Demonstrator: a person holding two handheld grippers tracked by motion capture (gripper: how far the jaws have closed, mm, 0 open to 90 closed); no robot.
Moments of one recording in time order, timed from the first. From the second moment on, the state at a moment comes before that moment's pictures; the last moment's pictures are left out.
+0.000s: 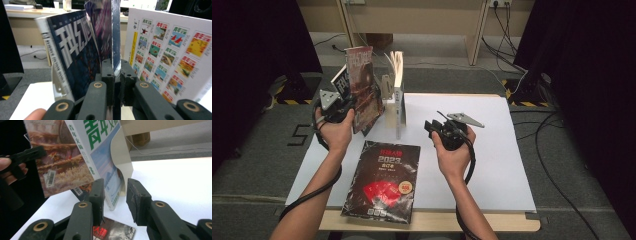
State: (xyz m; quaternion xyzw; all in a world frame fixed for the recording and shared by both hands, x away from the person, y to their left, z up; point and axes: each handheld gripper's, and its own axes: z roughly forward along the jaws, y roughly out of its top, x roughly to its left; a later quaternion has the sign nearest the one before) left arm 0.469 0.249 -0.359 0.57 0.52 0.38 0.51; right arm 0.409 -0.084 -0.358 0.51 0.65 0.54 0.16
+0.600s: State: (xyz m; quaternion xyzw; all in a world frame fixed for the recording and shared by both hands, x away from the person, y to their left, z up) left arm 0.478 0.241 -0.387 0.58 0.54 0.38 0.48; right arm 0.407 -0.091 -0.377 0.52 0.65 0.53 0.15
